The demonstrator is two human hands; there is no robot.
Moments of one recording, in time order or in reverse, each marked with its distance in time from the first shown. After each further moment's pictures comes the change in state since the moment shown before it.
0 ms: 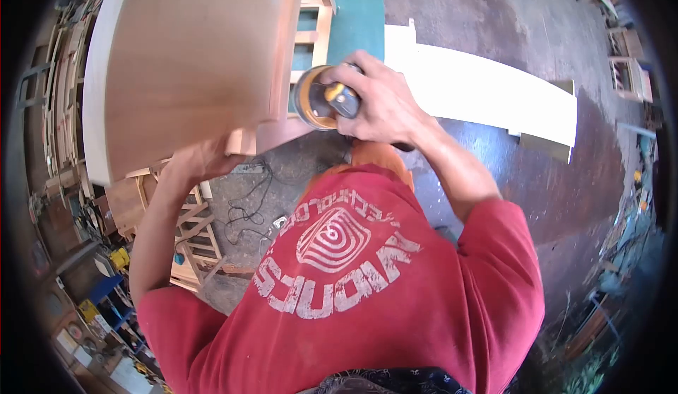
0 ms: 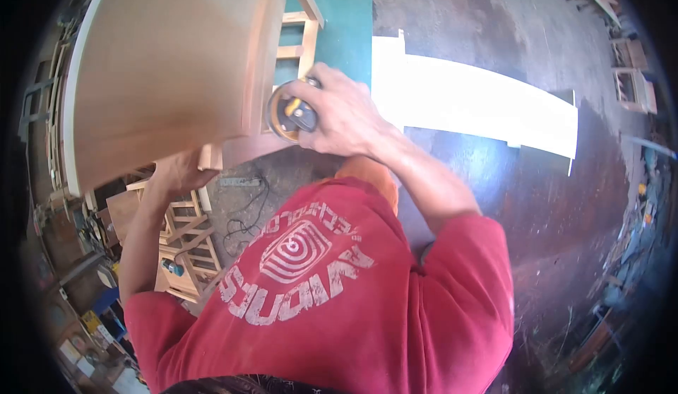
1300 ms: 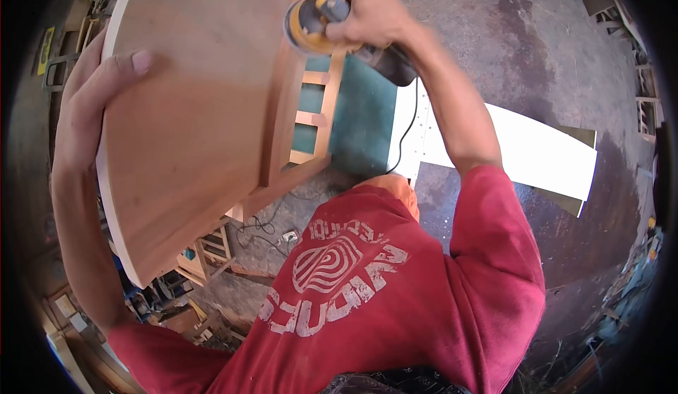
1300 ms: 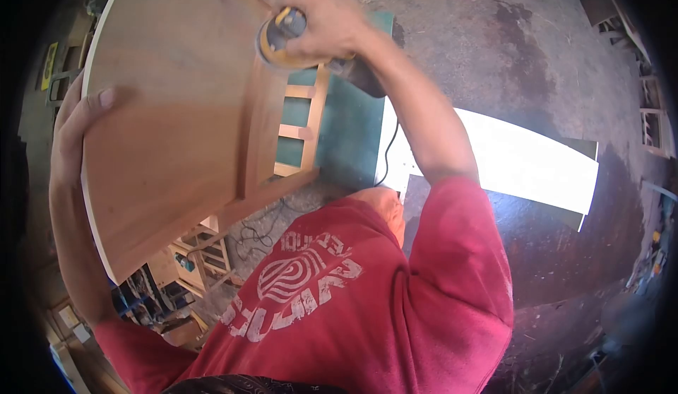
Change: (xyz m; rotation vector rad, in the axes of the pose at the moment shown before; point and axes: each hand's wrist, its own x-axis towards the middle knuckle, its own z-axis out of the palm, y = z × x) left_hand 0.137 0.020 -0.240 -0.778 0.332 -0.690; right_hand 0.240 0.121 -0.074 0.000 0.135 -0.159
